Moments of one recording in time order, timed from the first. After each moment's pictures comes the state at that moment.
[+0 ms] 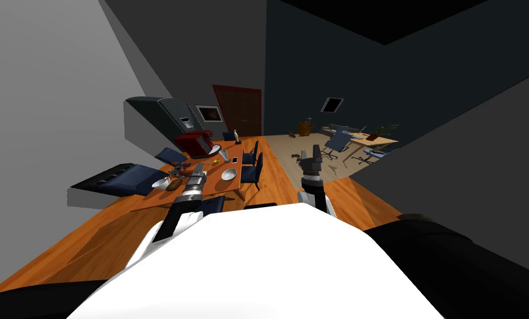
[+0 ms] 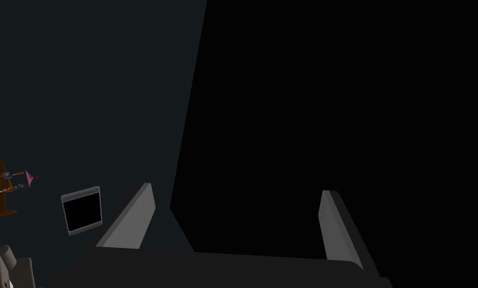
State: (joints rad) left arm 0.62 0.23 0.16 -2.25 0.05 -0.09 -0.12; right arm 0.51 -0.02 -0.04 -2.34 0.08 -0.45 -0.06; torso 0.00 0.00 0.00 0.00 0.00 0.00
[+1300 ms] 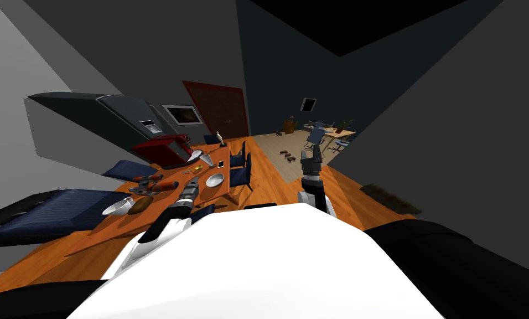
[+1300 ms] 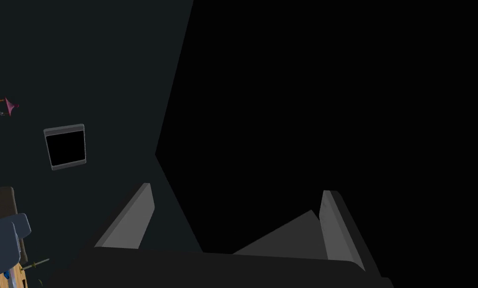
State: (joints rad) left arm 0.66 0.28 0.27 -2.17 0.15 0.29 -0.13; right arm 0.51 -0.02 -0.04 -2.34 0.08 -0.45 -0.06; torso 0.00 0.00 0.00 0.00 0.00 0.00
